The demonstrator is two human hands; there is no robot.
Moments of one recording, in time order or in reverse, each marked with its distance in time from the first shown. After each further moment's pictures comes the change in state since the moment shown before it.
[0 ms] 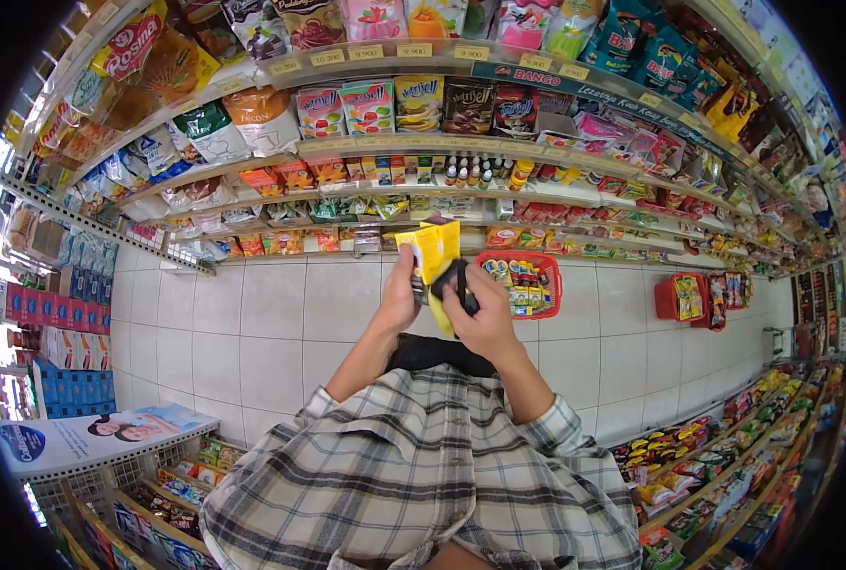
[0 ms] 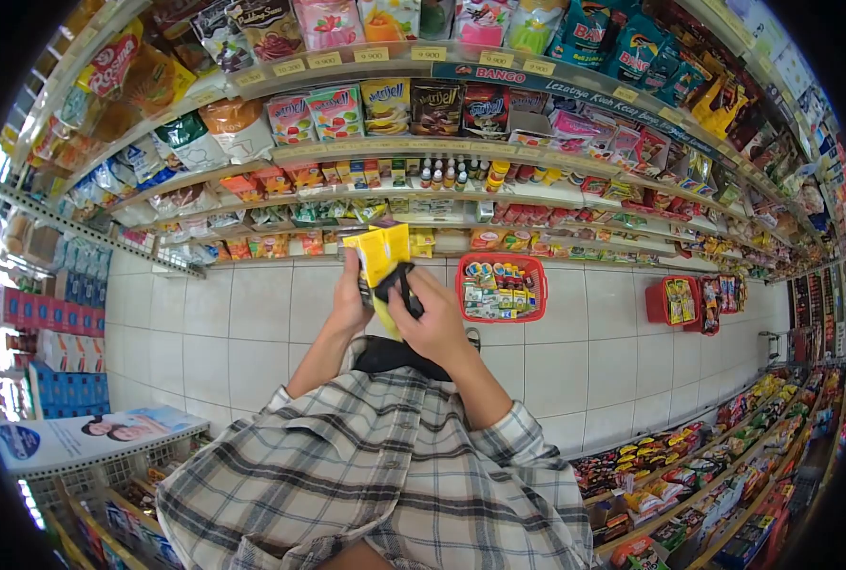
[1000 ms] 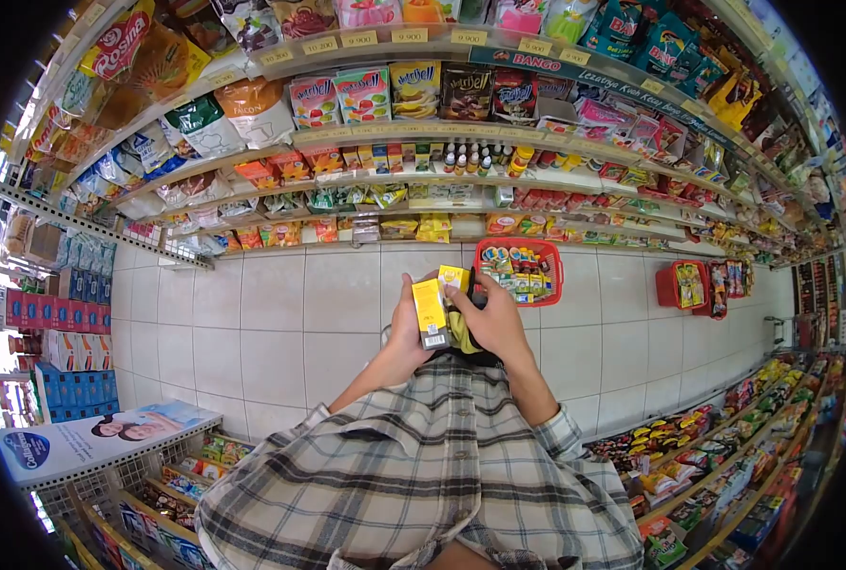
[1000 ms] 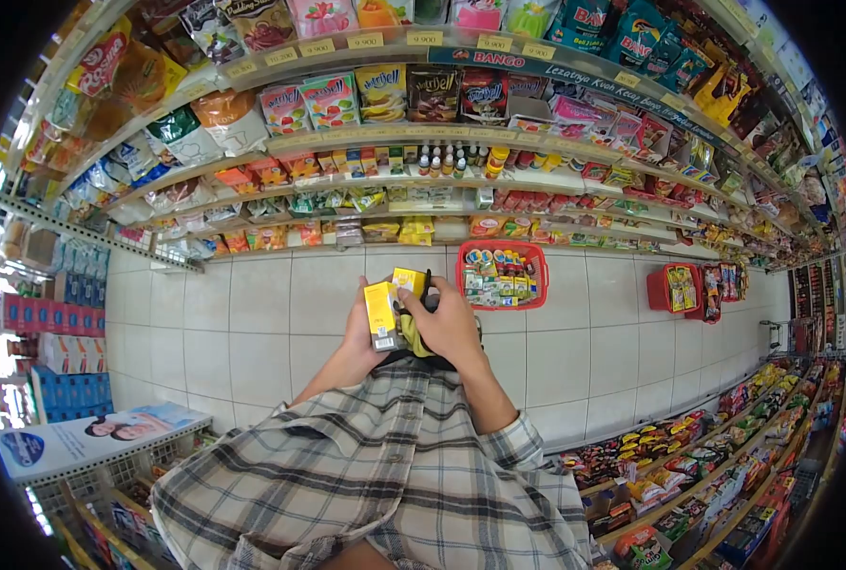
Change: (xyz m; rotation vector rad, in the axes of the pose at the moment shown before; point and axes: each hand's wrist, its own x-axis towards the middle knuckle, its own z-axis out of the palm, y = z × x) left_hand -0.042 -0.018 0.022 -0.373 0.268 -0.376; right_hand -0.033 0.031 -0.003 -0.186 -0.089 0.621
